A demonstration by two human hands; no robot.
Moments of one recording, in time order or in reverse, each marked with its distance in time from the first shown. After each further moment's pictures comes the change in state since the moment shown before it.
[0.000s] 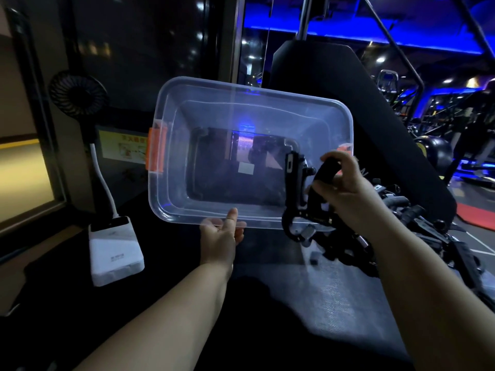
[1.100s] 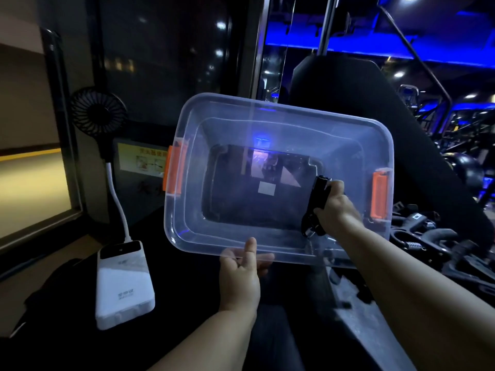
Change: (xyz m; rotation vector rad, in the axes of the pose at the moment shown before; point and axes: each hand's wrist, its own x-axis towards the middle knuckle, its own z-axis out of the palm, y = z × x) left_hand -0.002 0.001 0.000 0.051 -0.004 0.027; right_hand 0.092 0.075 0.070 -0.551 0.031 0.378
